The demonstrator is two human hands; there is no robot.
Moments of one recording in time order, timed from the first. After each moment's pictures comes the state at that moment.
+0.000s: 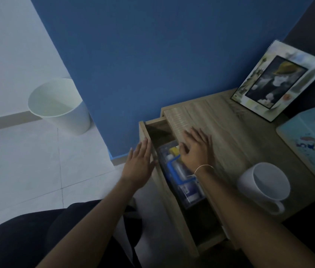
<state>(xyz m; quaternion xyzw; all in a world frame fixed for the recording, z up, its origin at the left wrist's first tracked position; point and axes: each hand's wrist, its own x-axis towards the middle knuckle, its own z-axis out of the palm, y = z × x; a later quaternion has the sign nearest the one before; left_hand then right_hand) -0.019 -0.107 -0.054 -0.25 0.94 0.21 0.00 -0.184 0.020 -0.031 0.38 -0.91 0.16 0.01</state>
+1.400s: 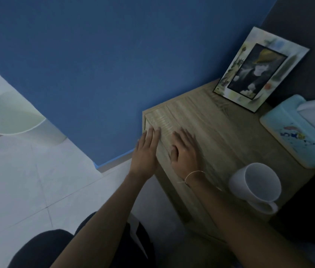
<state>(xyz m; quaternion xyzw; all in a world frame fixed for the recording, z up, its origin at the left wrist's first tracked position) -0.101 -0.109 -0.048 -0.18 0.94 0.27 -0.04 -0.183 0.016 -0.032 0.34 -0.92 0.21 -0.01</state>
